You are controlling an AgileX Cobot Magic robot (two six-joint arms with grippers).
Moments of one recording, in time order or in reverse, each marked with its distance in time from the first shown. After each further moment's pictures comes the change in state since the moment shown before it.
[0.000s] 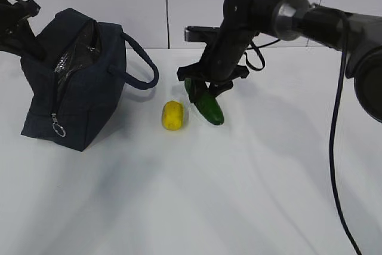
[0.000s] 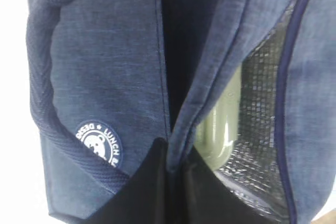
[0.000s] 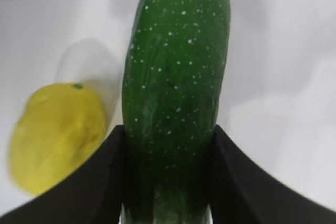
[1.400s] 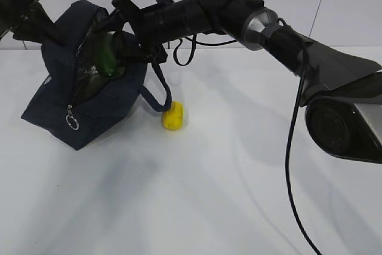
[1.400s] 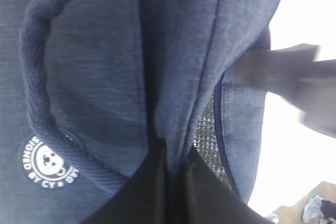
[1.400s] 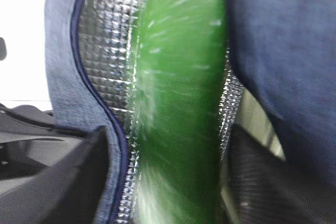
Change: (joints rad) left arm 0.000 0.000 0.000 -0.224 0.010 0.010; right arm 0.062 0.210 -0.431 0.851 -0.135 0.026
